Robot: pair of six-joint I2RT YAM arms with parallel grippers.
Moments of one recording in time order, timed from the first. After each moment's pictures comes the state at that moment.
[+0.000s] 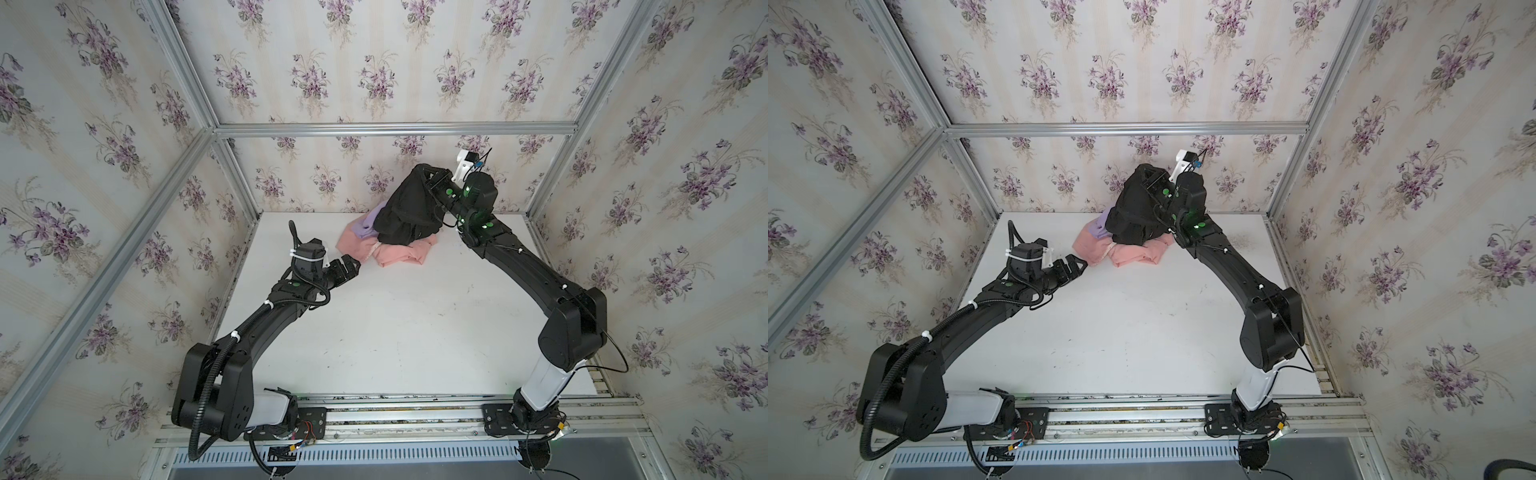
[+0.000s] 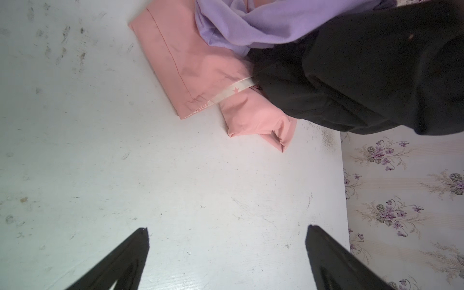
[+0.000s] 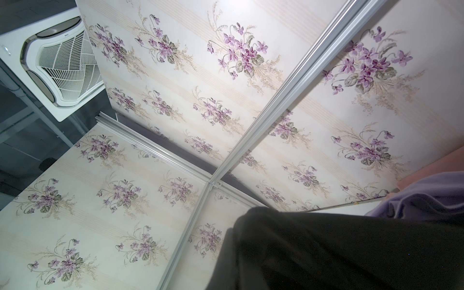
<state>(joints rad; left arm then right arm) -0.24 1.36 0.87 -0.17 0.25 -0.71 0.41 1.75 1.62 0.26 -0.16 1.06</state>
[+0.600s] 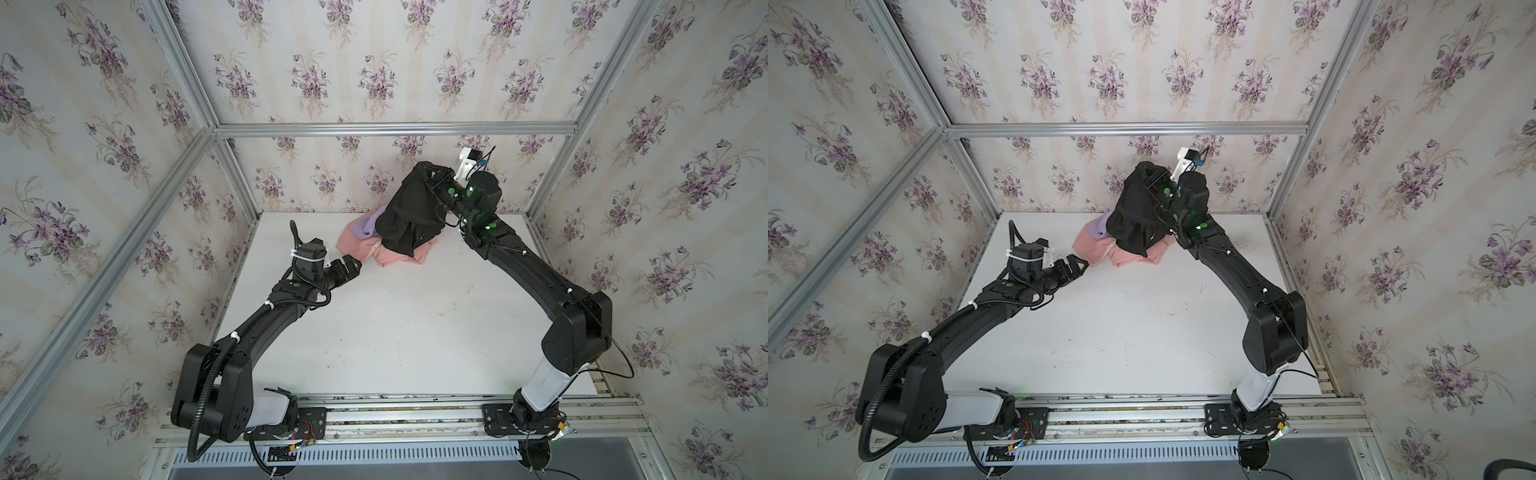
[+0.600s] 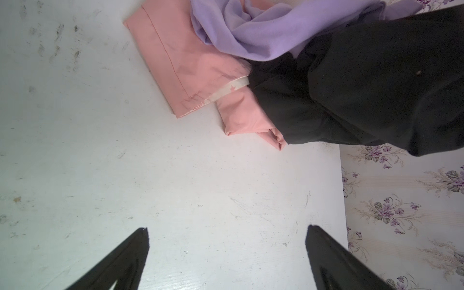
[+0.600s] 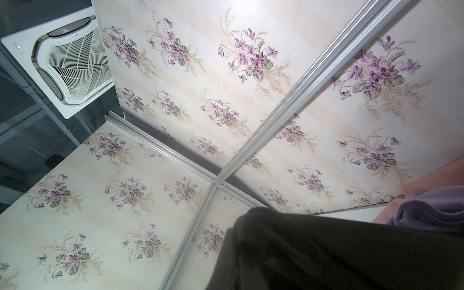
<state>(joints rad) -0.25 1.36 0.87 -0.17 0.25 -0.71 0.42 1.72 1.61 0.26 -0.16 1.04</state>
